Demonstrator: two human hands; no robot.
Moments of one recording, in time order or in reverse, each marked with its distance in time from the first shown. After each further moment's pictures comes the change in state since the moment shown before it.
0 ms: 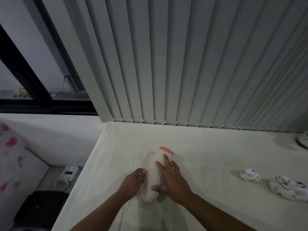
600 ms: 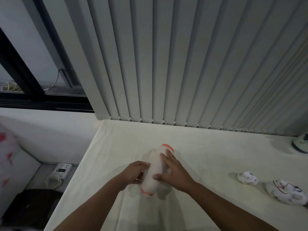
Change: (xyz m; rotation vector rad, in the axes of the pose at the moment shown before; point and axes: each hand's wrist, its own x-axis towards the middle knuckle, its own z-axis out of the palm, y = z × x) left_hand 0.026 0.032 -0.022 -0.559 -0.257 -0.214; right_hand 0.022 0.003 -0.039 0.326 -0.027 0.107
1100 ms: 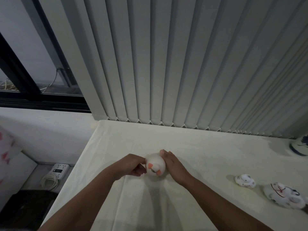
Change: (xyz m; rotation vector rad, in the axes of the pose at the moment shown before) left_hand -0.004 0.046 -0.008 0.162 -0.059 -0.023; right_hand 0.010 -0.016 -0.019 0.304 0.030 0.138
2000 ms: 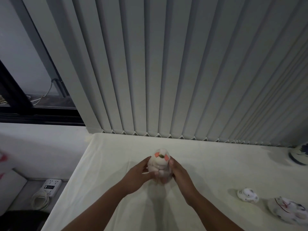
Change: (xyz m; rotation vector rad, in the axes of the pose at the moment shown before) left_hand 0.026 0.009 0.022 0.148 0.030 0.498; right_hand -0.003 -0.011 -0.018 0.452 0.137 -0.083
